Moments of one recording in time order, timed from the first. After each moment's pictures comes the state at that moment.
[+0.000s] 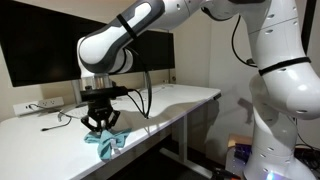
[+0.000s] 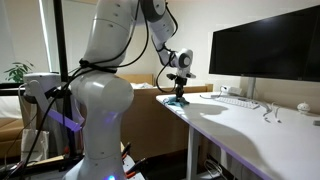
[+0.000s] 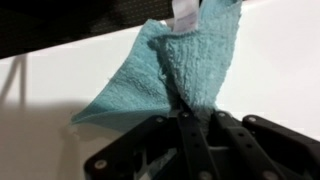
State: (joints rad) arm 0.29 0.25 0.11 -1.95 0.12 2.12 0.80
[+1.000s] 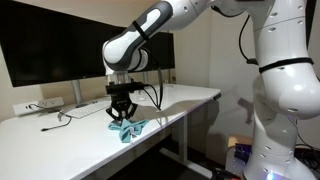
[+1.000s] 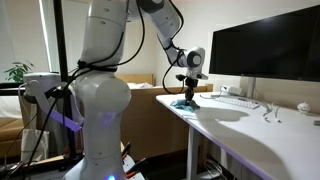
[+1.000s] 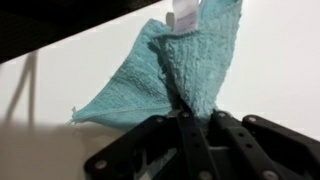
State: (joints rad) arm 0.17 0.17 0.07 -2.06 0.12 2.12 0.76
